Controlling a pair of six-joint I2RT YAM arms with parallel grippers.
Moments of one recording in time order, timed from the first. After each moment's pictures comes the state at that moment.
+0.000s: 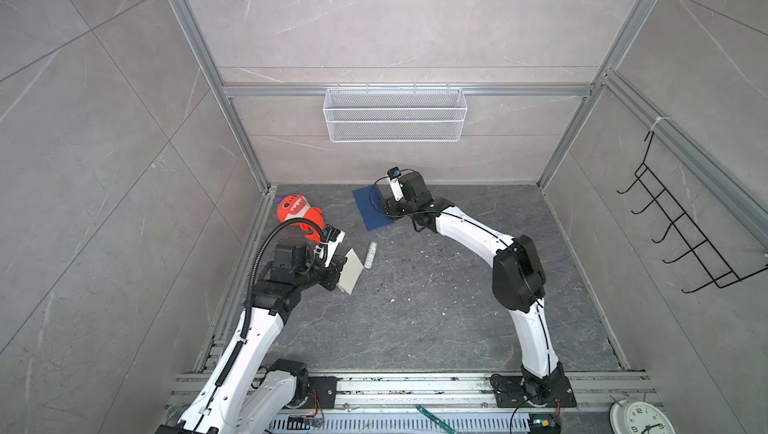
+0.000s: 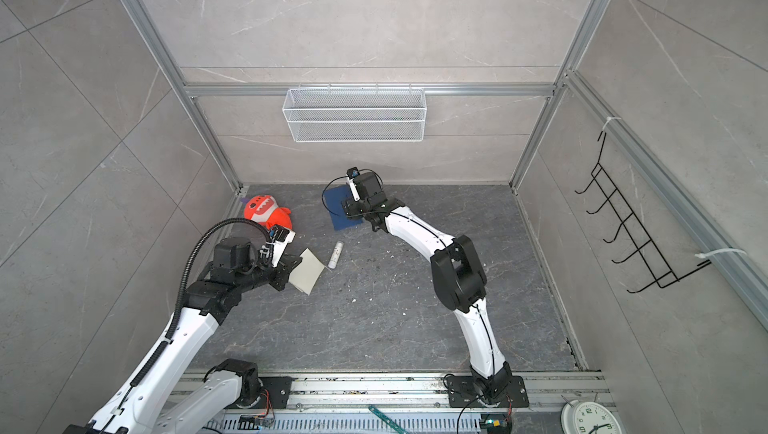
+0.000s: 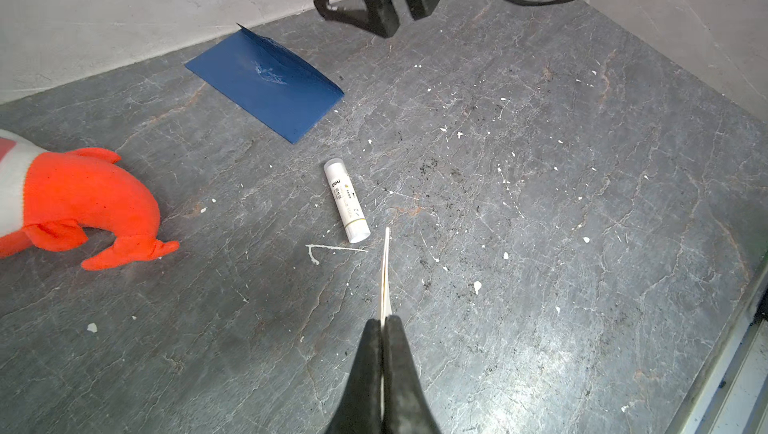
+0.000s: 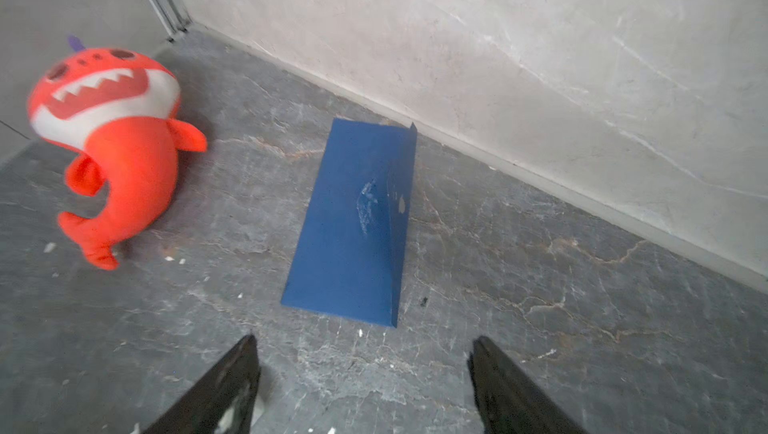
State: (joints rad) left arm -0.22 0.89 0.78 -0.53 0.41 0.21; right arm 0.62 2.25 1.99 -0.34 0.10 0.02
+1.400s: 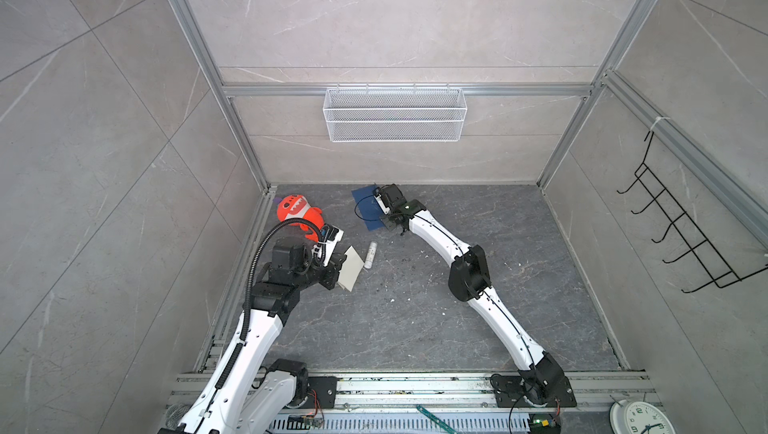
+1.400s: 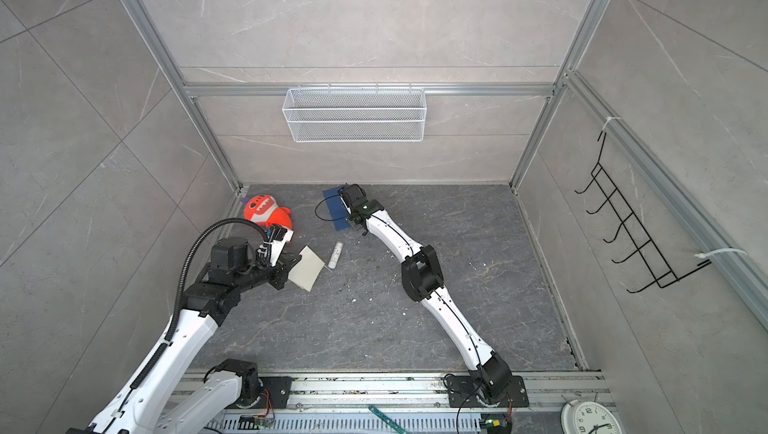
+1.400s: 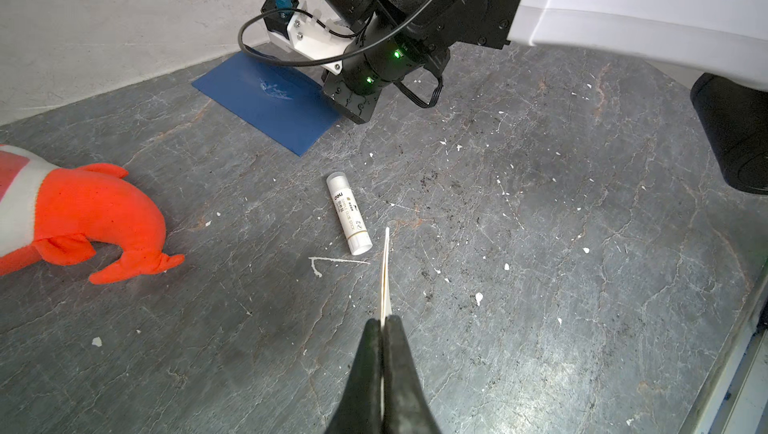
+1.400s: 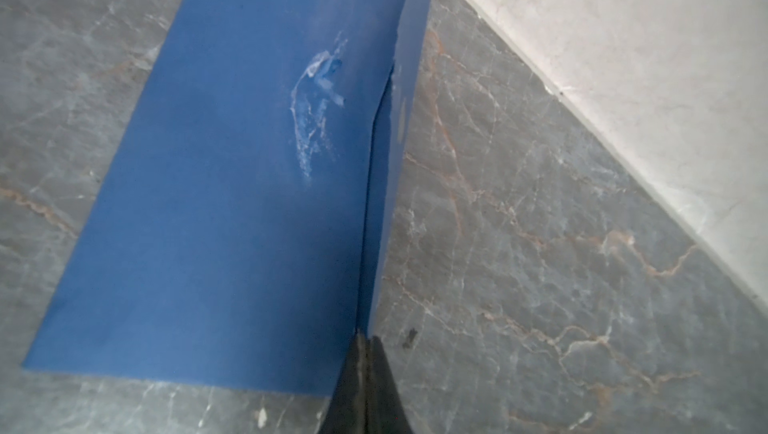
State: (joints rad) left arm -0.20 0.89 0.77 -0.49 0.44 0.21; right arm 0.63 2.86 2.80 -0.82 0.28 -0.21
